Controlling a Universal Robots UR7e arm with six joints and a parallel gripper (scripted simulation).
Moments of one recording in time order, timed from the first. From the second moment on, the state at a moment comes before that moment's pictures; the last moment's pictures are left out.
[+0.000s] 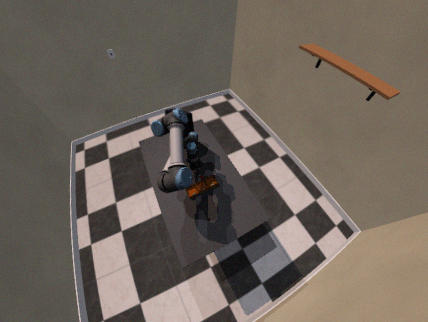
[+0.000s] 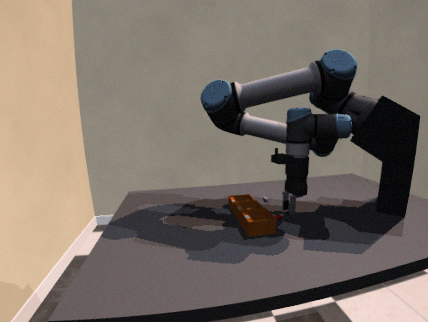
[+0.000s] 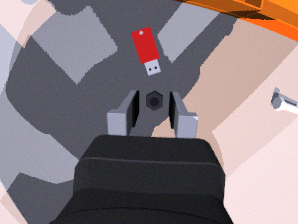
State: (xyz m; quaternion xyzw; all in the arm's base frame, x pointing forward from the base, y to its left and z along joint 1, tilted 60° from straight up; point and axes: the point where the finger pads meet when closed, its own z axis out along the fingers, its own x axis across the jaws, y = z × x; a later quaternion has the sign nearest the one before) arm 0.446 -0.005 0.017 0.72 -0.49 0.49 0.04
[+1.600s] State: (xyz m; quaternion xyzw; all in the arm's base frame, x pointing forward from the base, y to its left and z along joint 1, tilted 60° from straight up) arm 0.452 -0.010 0.013 0.72 -0.49 0.49 0.04
